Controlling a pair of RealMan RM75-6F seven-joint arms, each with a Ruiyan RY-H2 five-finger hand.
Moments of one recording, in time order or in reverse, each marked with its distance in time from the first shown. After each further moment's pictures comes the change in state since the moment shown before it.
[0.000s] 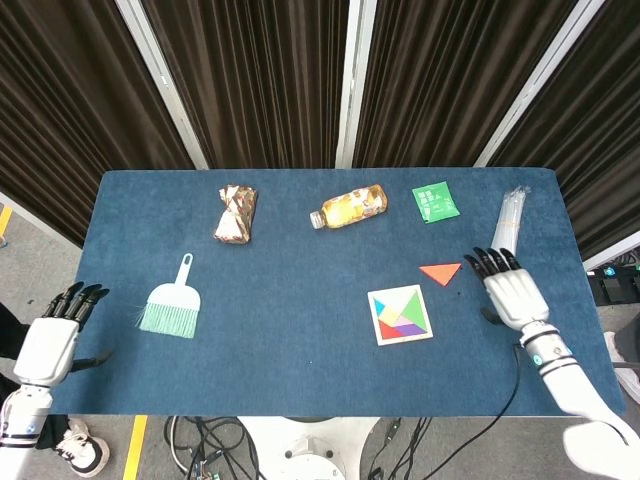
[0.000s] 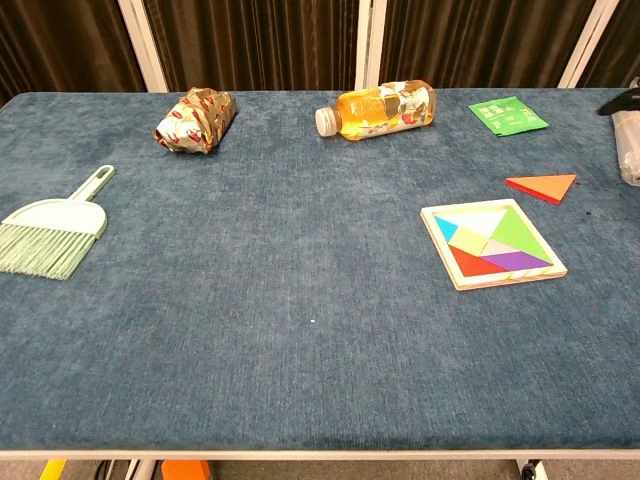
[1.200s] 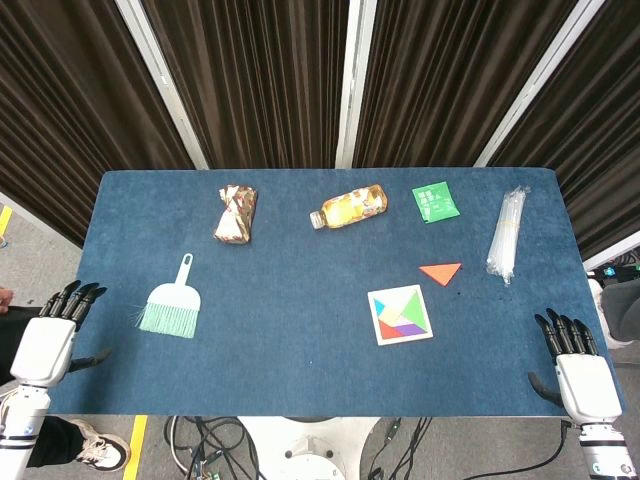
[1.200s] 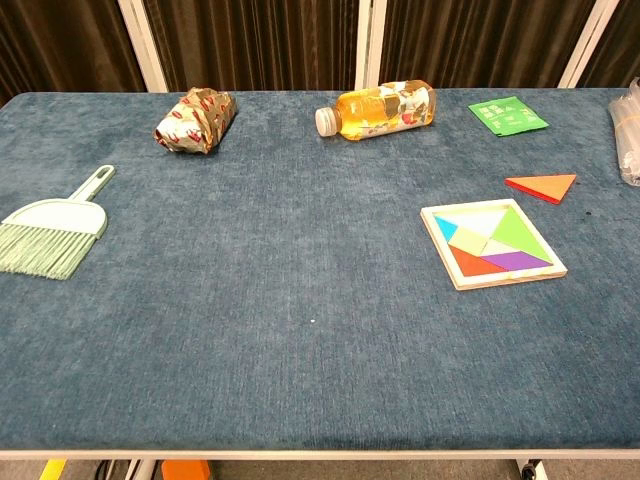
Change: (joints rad) left arm 0.006 0.011 -0.005 -0.023 0.002 0.016 0.009; right arm -0.457 -0.006 -0.171 -0.030 -0.234 0.577 0.232
